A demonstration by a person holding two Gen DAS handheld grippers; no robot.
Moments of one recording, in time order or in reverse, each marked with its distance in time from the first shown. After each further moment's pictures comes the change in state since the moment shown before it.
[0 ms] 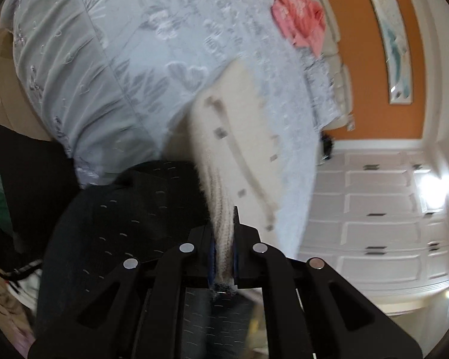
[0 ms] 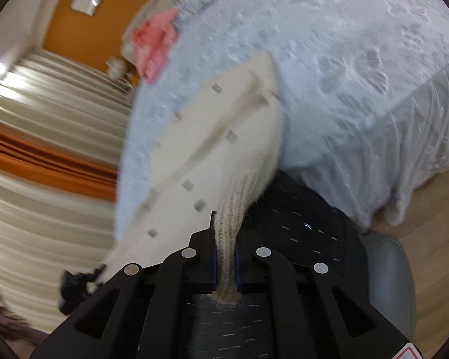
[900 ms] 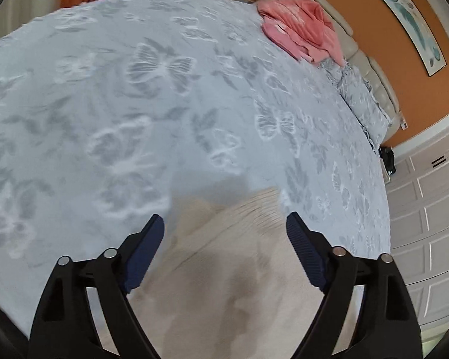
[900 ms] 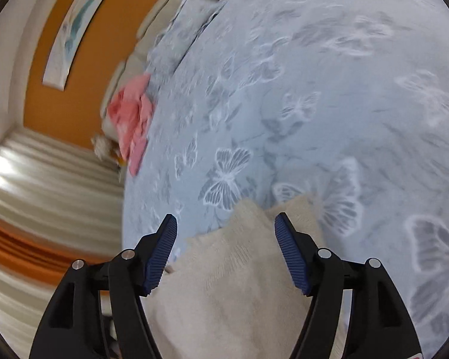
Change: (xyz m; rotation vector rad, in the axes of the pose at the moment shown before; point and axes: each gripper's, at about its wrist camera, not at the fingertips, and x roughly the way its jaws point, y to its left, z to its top) left arm 0.253 -0.098 0.236 0.304 -0.215 0.377; right arm 0.177 -0.043 0.256 0.229 -0.233 0.008
